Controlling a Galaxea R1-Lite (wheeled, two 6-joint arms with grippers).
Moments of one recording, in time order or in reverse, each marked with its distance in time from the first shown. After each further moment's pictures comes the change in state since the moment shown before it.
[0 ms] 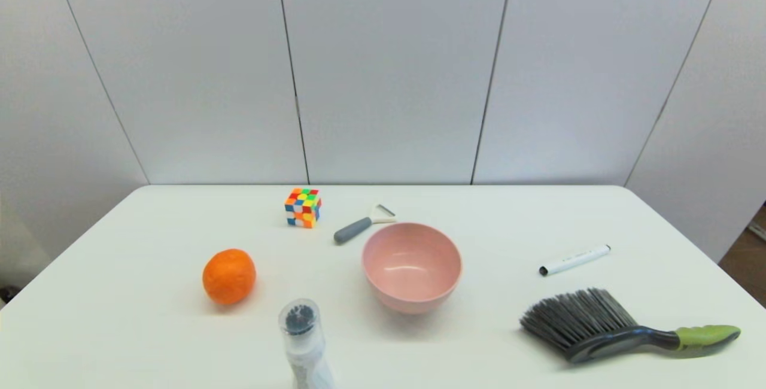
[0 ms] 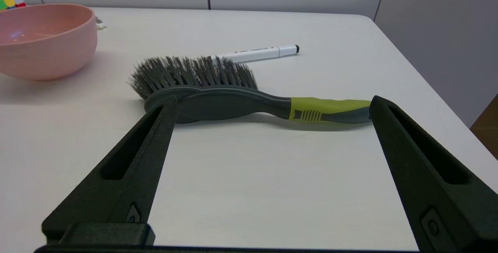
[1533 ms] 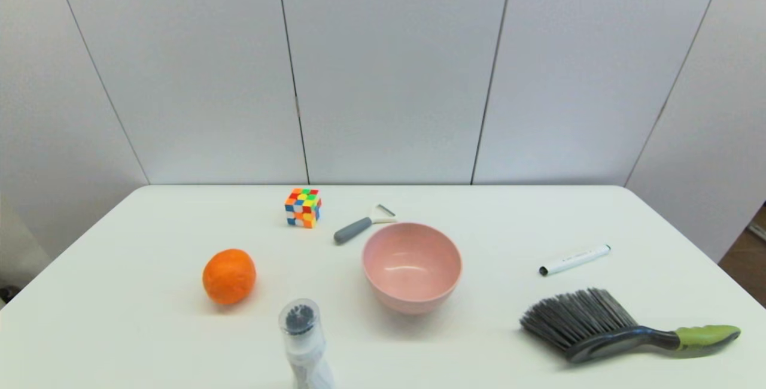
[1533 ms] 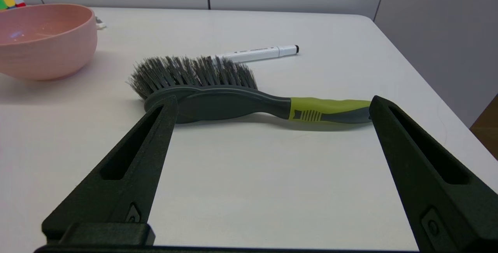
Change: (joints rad) left arm -0.013 0.261 -0.458 0.057 -0.056 0.051; right arm 0.000 0.000 0.000 0.000 0.000 0.000
